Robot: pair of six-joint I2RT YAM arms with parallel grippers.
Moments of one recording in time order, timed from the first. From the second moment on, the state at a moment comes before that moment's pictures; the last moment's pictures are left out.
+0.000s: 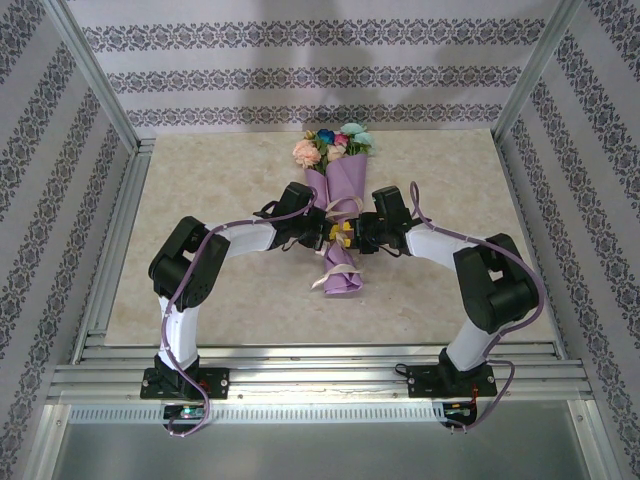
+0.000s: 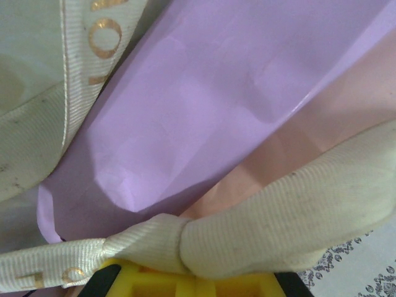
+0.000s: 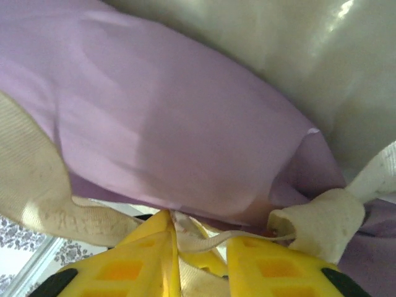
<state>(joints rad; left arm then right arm) -0.55 2.00 1.22 0.05 0.44 -1.79 0.38 1.71 0.93 -0.08 -0.44 1.96</state>
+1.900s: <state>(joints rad) -0.52 2.08 1.89 -0.87 0.30 -0.98 0.32 1.62 0.92 -0.08 -0.37 1.89</state>
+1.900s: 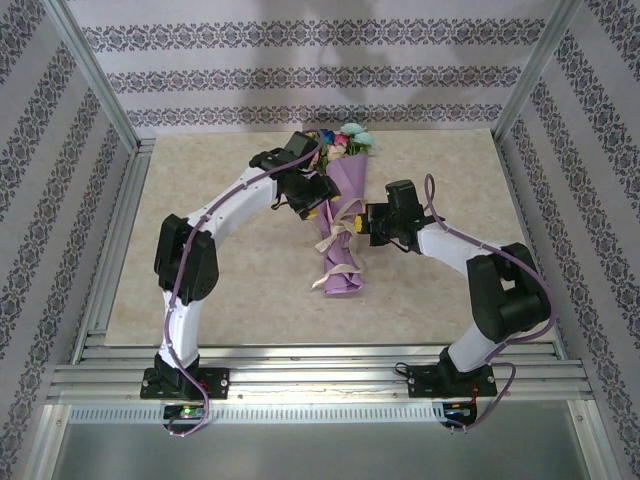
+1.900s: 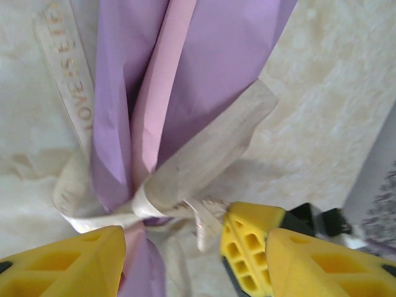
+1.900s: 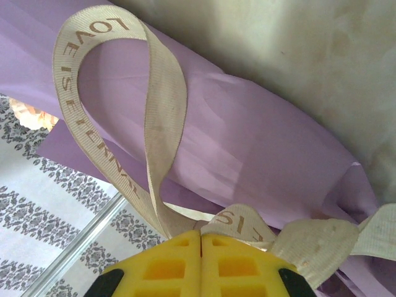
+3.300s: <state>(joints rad) -0.64 2.14 1.87 -0.92 -0.03 -0.57 0.29 1.60 0.84 -0.05 -0.37 1.86</state>
